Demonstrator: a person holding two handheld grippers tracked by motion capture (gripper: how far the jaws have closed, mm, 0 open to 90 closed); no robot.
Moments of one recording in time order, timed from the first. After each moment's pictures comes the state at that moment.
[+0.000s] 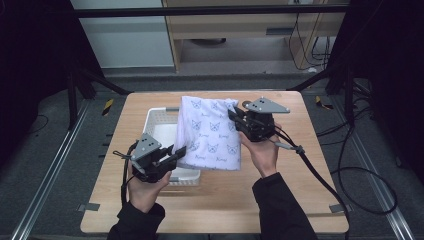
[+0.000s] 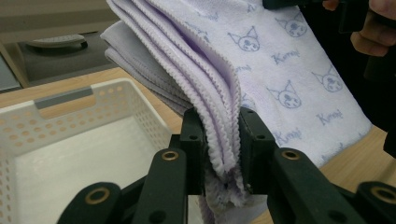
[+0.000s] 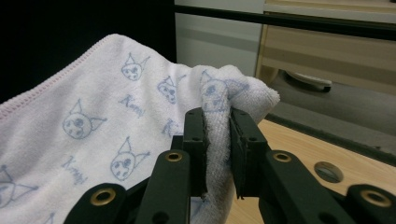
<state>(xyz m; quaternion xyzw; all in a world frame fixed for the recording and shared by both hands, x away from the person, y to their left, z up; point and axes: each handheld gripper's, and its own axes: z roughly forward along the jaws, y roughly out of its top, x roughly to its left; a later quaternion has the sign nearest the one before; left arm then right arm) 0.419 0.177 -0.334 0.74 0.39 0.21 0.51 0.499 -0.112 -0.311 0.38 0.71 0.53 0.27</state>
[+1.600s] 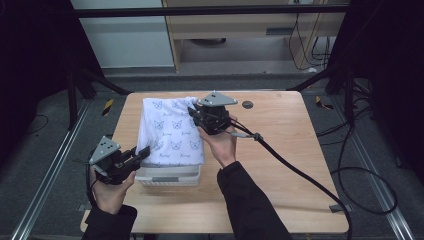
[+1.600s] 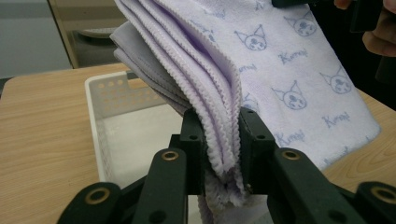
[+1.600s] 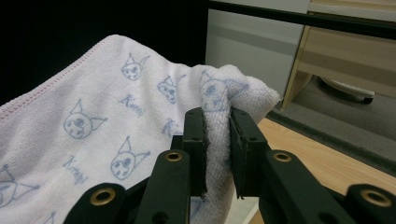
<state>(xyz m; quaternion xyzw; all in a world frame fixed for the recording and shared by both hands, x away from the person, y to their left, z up) 0.418 0.258 -0.347 0.70 0.45 0.25 0.49 0.532 -0.012 -0.320 0.34 0.74 0.53 0.25</state>
